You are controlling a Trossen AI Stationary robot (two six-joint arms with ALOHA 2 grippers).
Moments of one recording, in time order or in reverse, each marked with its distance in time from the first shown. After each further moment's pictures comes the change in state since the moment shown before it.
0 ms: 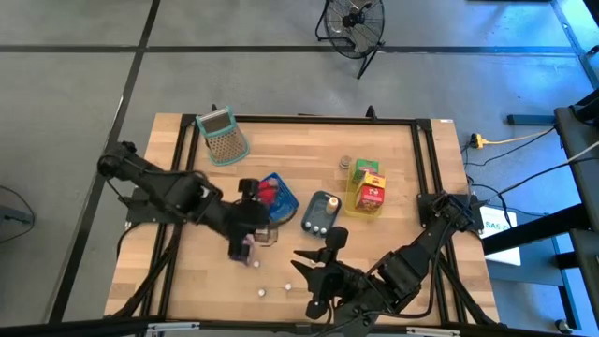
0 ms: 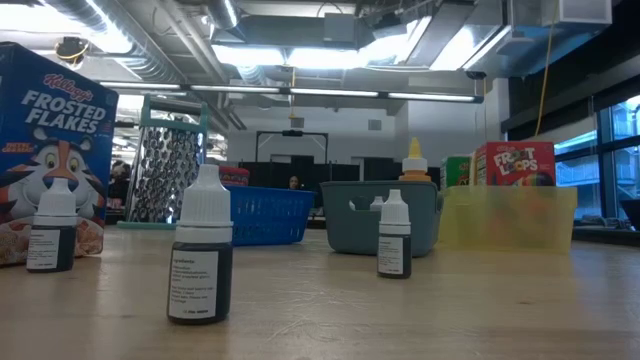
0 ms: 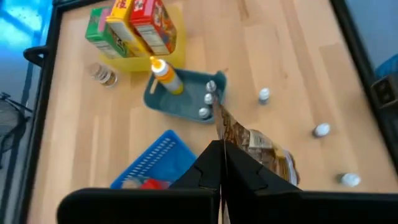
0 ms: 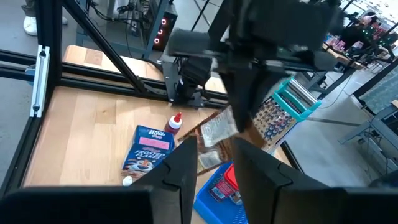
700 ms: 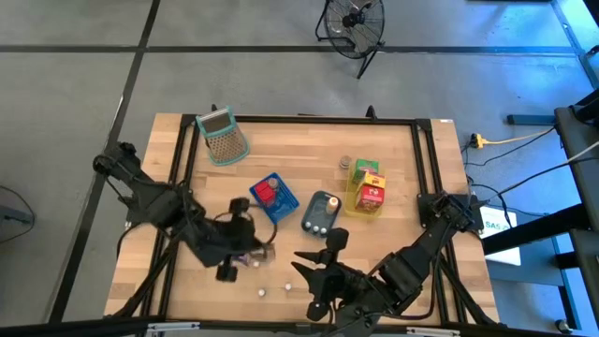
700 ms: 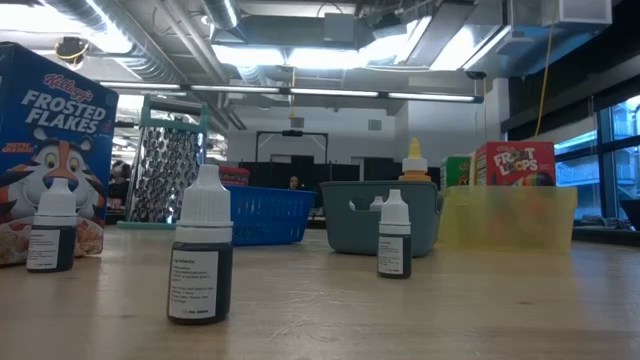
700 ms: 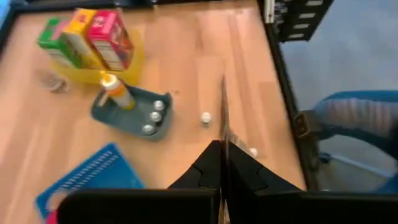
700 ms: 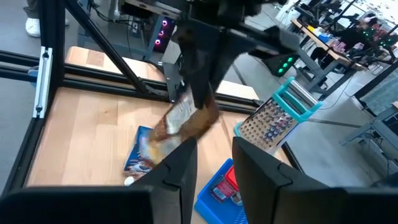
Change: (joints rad) left arm -0.191 -0.012 0.000 0.094 -0.009 -0.233; right arm 0.006 0.000 0.000 0.005 0.003 -0.001
